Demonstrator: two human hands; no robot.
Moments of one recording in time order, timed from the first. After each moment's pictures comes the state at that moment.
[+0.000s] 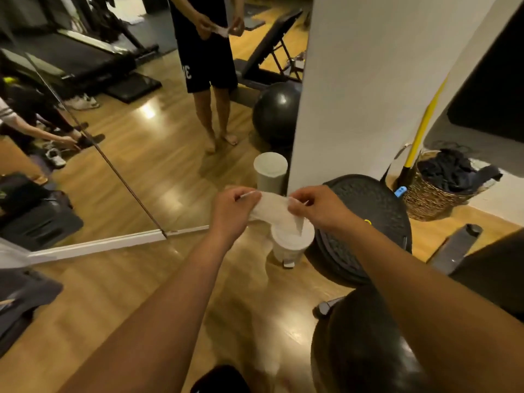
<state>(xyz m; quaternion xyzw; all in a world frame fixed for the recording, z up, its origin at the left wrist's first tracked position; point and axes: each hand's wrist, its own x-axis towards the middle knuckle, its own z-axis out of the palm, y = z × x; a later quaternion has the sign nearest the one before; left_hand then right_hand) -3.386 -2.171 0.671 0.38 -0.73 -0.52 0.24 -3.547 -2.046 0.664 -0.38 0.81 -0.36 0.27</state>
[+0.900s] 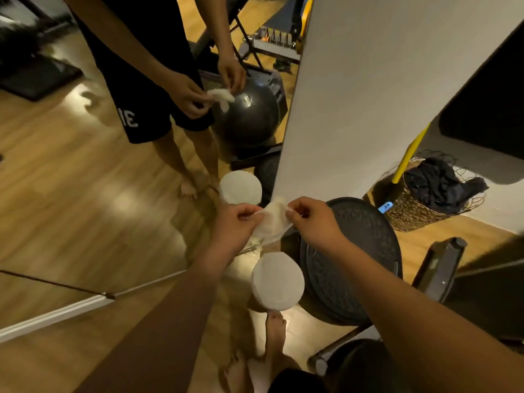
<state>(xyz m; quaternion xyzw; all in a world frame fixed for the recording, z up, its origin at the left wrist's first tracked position) -3.665 -2.396 0.601 0.34 -0.73 -0.59 0.09 -3.786 -2.256 0.600 -0.24 0.86 -0.40 0.20</state>
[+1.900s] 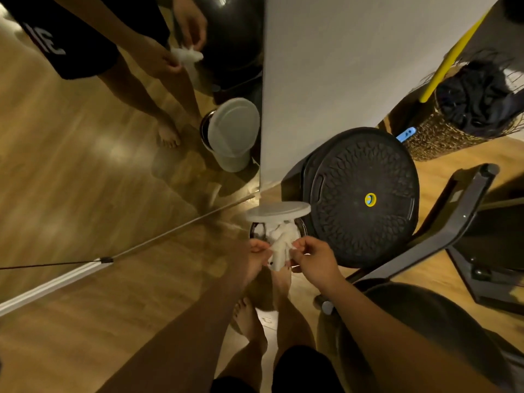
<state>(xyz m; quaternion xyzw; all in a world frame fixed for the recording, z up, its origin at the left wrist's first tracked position) -3.673 -2.335 0.388 0.44 -0.63 -0.62 -0.15 -3.752 -2.189 0.402 0.04 0.80 -0.45 0.39</state>
